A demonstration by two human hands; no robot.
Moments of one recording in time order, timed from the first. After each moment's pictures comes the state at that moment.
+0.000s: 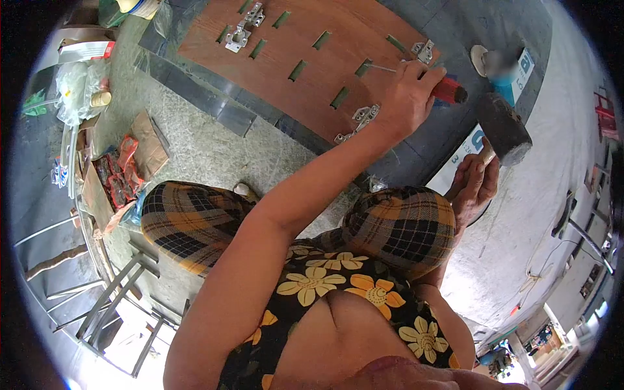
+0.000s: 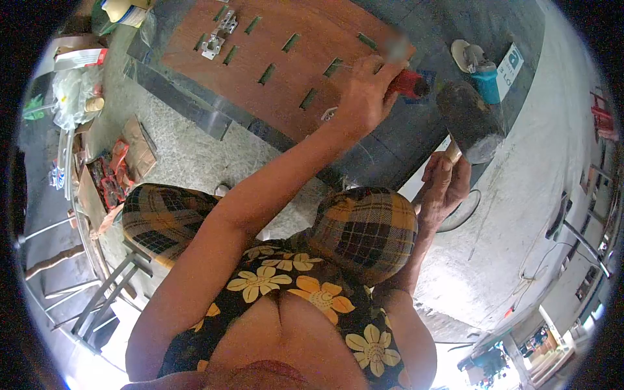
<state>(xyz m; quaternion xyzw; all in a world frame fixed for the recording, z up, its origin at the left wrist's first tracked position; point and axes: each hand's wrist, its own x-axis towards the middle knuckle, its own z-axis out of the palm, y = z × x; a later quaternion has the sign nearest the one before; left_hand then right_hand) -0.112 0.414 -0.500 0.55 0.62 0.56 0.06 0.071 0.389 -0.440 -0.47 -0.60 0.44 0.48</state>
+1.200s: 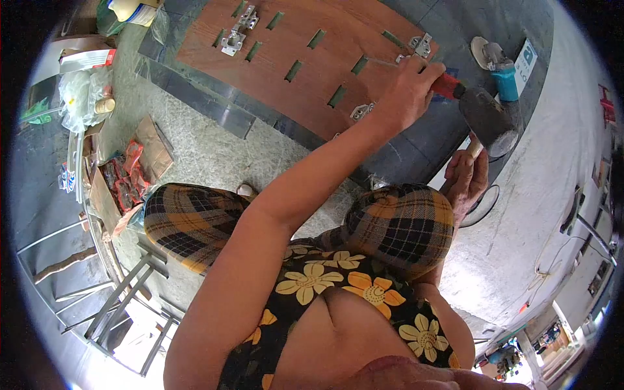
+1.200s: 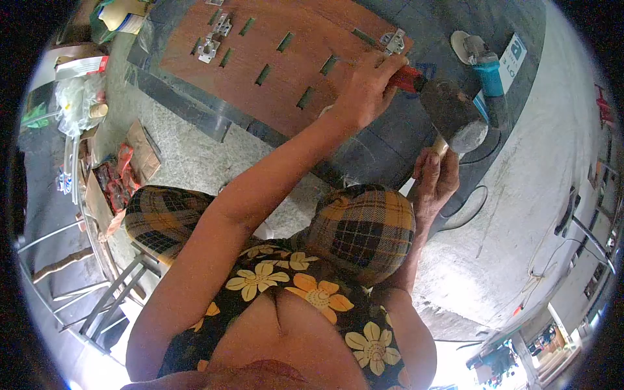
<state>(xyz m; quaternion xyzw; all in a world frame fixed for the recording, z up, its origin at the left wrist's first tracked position) -0.111 0.430 -0.519 0.58 0.59 0.55 0.10 0.068 0.382 -0.457 -0.50 -0.55 0.48 0.46</state>
